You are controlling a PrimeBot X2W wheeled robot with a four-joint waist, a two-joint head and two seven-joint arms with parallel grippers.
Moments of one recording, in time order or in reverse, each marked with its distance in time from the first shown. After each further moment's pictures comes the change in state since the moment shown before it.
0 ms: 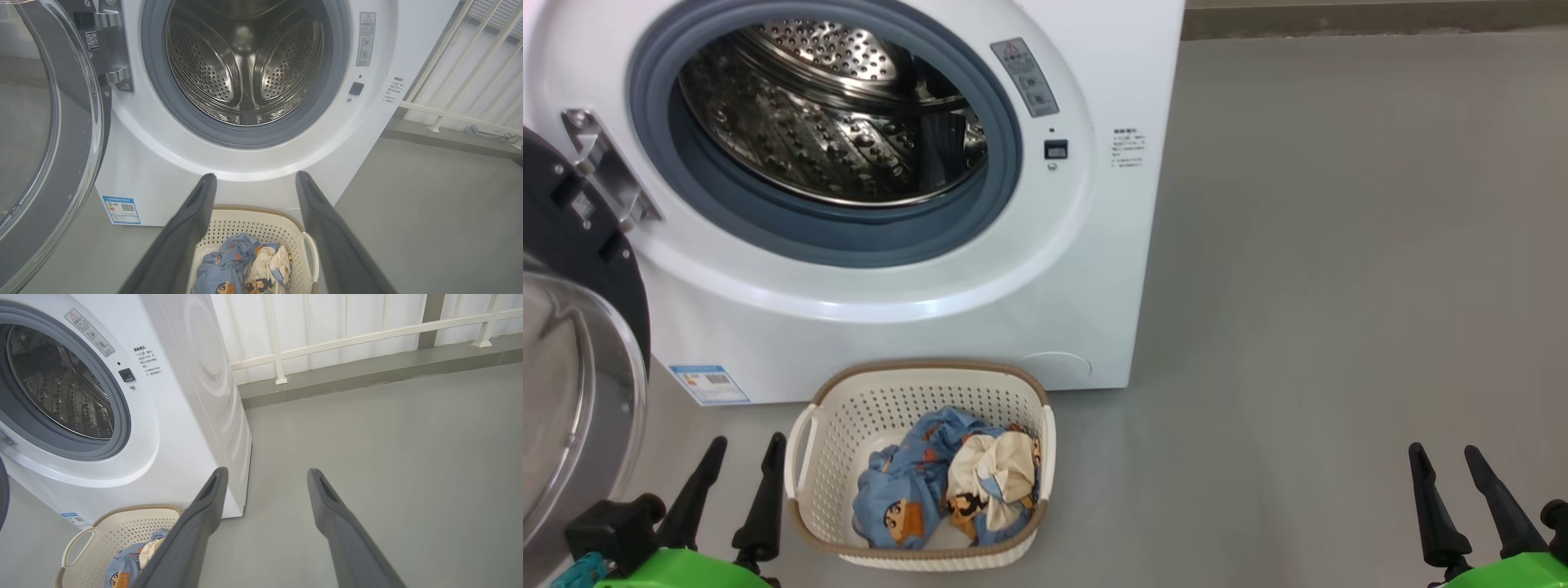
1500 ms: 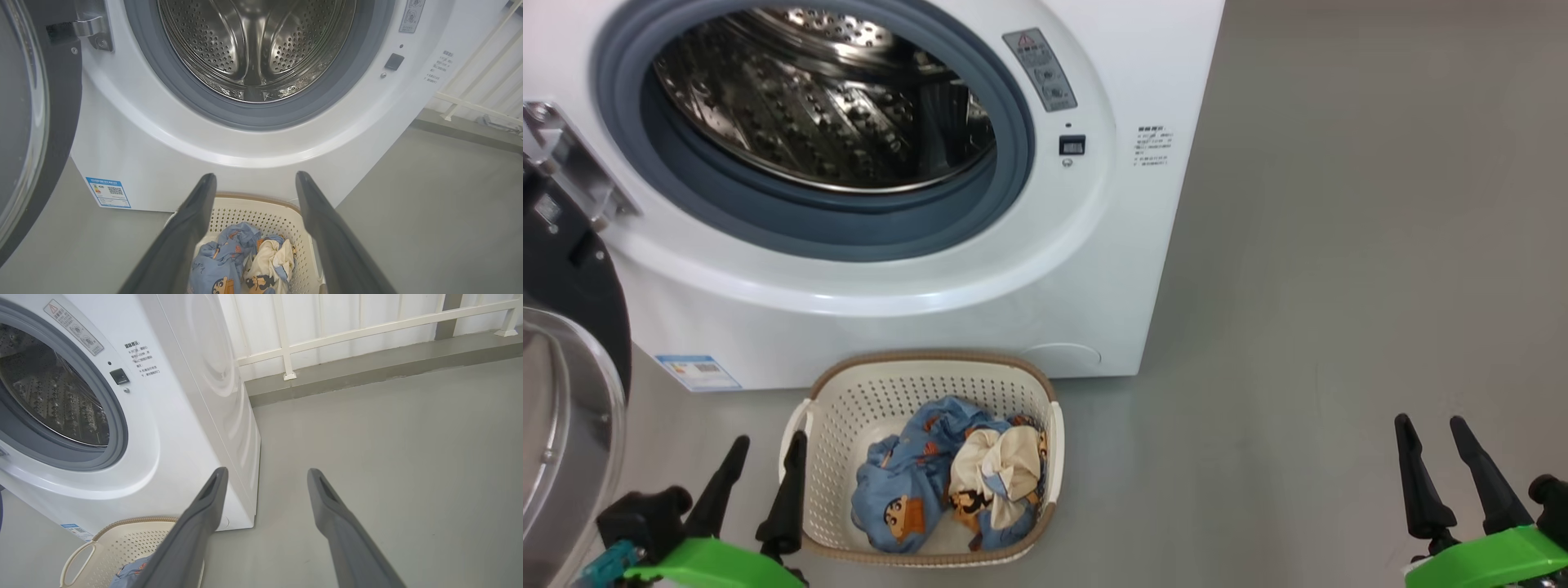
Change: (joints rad) left arm -0.035 -0.047 -0.017 0.064 0.010 0.000 0.000; right arm -0.042 0.029 0.005 -0.022 -0.002 0.000 0.000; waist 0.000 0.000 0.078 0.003
